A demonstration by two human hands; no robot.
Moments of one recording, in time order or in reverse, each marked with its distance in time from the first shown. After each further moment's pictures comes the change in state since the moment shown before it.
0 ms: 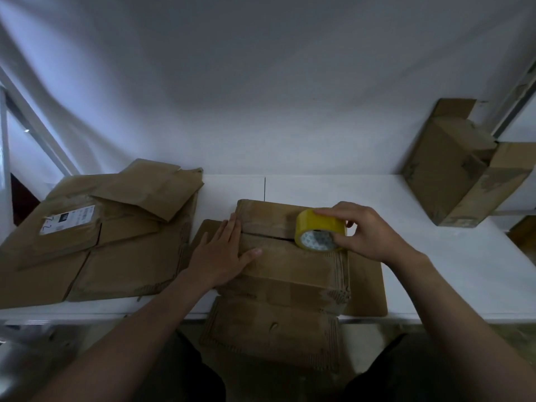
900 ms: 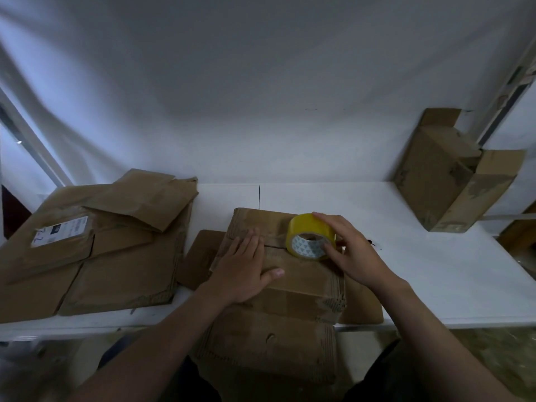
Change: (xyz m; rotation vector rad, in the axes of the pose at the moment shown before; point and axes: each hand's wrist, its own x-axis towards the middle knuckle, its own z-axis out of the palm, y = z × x) left_hand -0.001 0.052 0.004 0.122 0.021 0.186; right_hand -0.021 -0.004 0.033 0.160 0.151 0.099
